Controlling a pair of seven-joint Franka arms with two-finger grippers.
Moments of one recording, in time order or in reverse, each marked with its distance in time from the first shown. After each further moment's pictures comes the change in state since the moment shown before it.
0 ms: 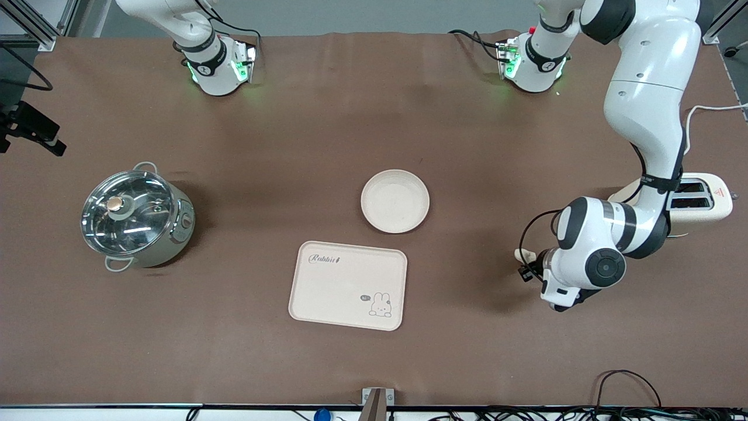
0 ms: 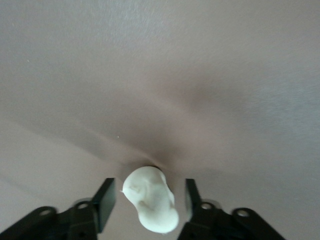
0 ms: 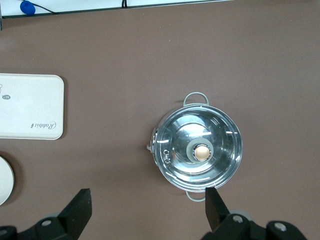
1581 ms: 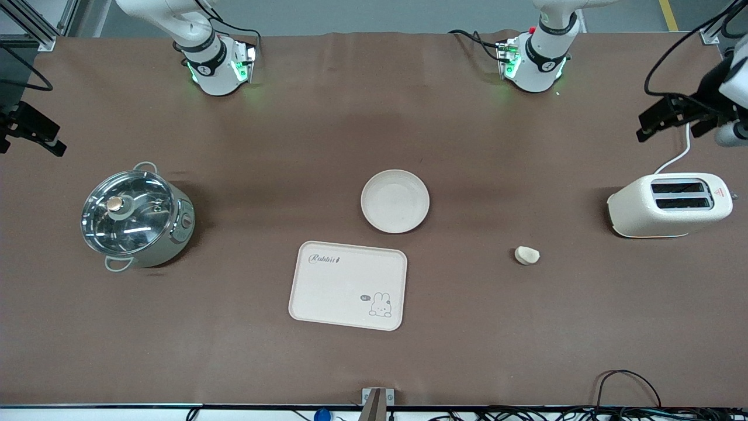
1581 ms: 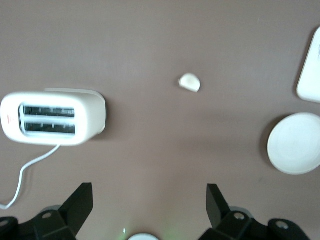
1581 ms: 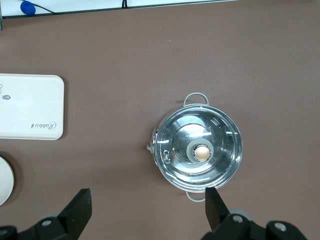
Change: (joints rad) left arm 0.134 -0.858 0.007 -0.137 -0.137 -0.545 0.585; right arm 0.000 0.002 0.001 0.003 0.000 0.000 0.000
